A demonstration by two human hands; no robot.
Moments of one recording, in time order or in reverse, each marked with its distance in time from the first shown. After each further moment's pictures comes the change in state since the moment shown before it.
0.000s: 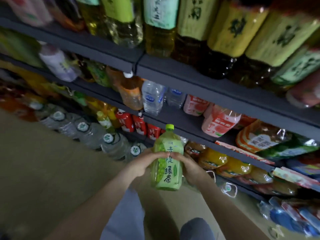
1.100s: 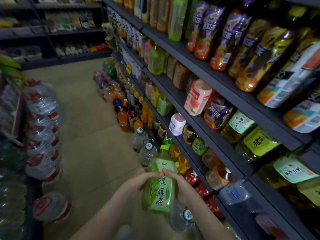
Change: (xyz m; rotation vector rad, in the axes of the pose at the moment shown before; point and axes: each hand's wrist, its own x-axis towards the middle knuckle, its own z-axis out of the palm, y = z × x) left_hand -0.271 0.082 -0.249 -0.411 0.378 0.223; right_hand 0.025 -0.116 0.376 -0.438 -0.311 0.191
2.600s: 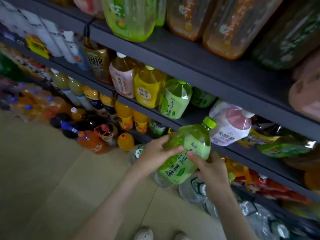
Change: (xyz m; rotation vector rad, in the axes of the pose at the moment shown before) left_hand 0.434 0.187 -0.277 0.726 -0.338 0.237; right_hand 0.415 -0.153 0.075 0.263 0.968 -0.388
